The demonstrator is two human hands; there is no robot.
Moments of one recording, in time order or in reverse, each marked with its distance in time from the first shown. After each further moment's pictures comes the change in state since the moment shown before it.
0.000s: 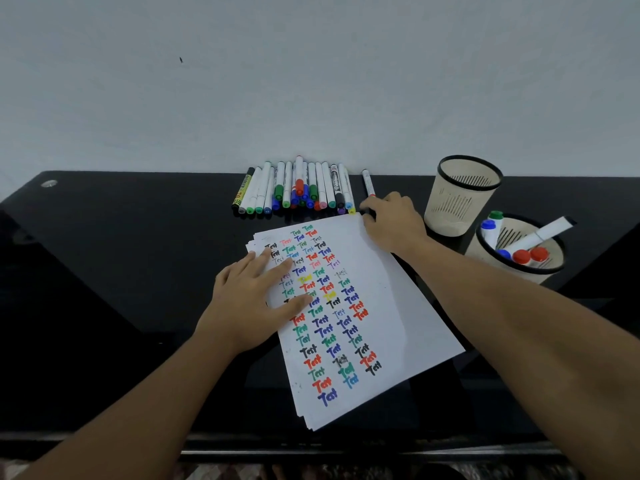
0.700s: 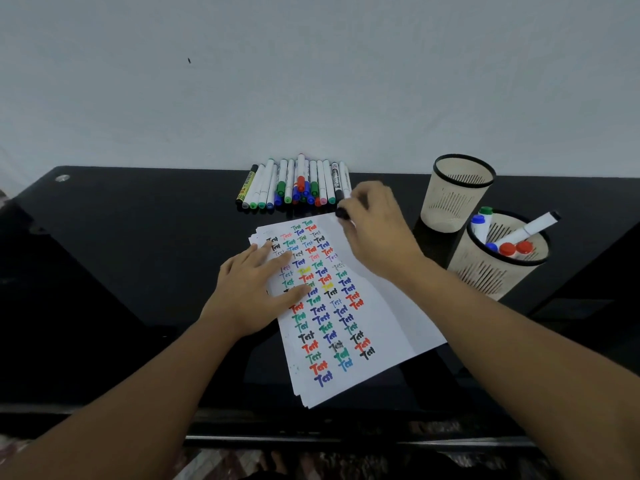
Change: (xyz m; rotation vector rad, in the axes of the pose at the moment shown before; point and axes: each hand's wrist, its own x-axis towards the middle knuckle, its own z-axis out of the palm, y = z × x) left_hand -0.003 0.003 -0.002 -0.048 0.026 -0.003; right_hand -0.065 -0.036 -0.018 -0.025 0.364 -0.454
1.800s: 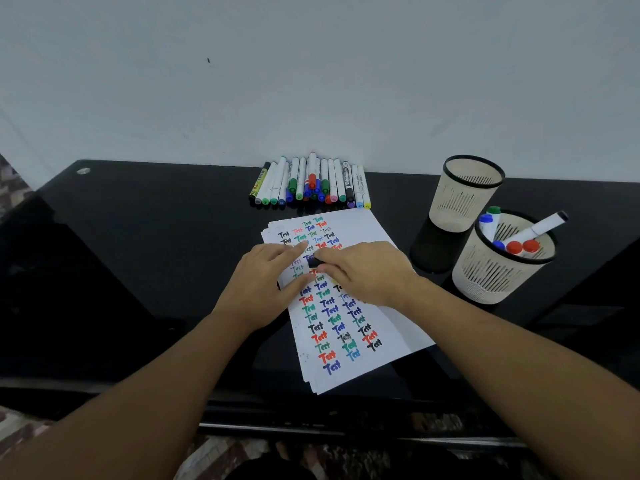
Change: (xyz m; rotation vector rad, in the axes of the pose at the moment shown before) left_hand -0.004 -0.008 0.011 -0.048 0.320 0.257; right_hand -0.023 -0.045 -0.011 -0.051 -0.630 -0.140
